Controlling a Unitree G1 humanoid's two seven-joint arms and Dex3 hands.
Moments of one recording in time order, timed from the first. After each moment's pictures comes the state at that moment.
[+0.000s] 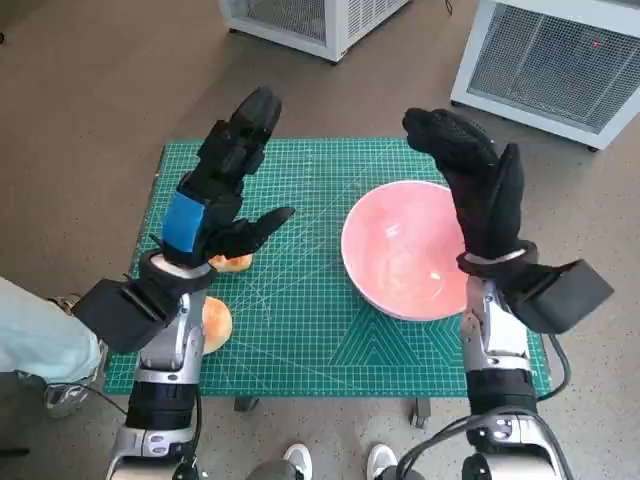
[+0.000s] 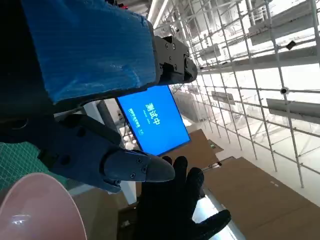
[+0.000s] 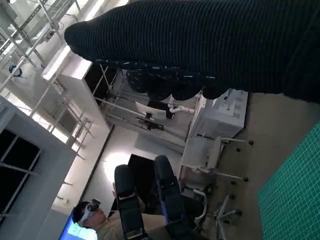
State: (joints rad) left arm -0.53 0.16 0.09 0.25 -0.20 -0.46 -0.35; right arm -0.69 -0.07 -0.14 0.58 0.27 -0.64 0.45
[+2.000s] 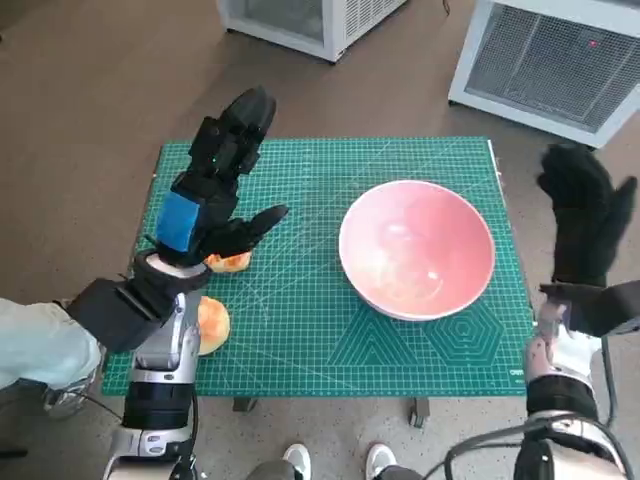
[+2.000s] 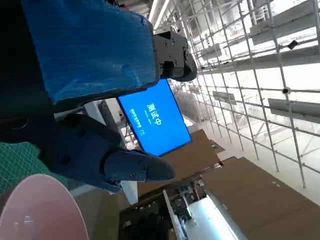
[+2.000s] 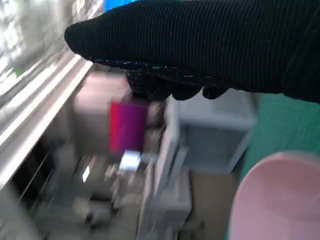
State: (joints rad) left arm -0.53 0.17 0.10 0.25 -0.20 -0.46 -0.36; right arm -0.71 -0.29 -0.37 1.15 0.26 -0.79 0.25
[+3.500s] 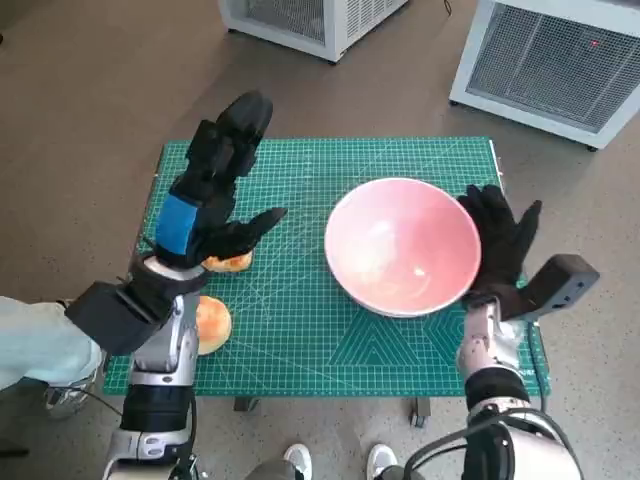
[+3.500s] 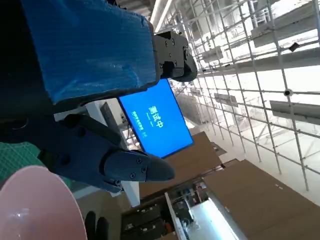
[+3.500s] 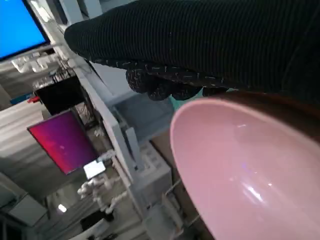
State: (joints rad) left arm -0.49 0.18 0.11 0.24 -0.20 -0.47 -0.35; right arm -0.82 -0.06 -0.49 1.29 0.35 -0.48 0.25
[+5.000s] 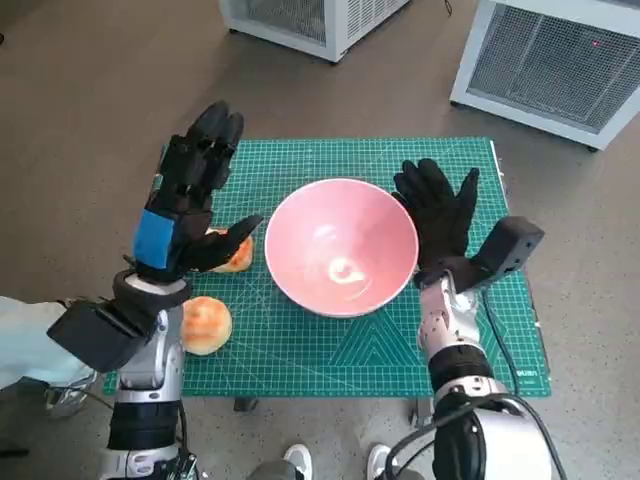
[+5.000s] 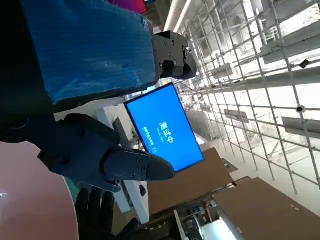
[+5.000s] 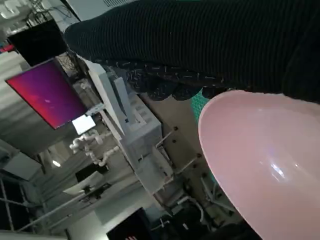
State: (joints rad) left arm -0.43 0.20 0.14 0.19 -0.19 -0.46 -0.31; right arm -0.93 0.03 -0.46 1.30 0.31 -0.39 0.25
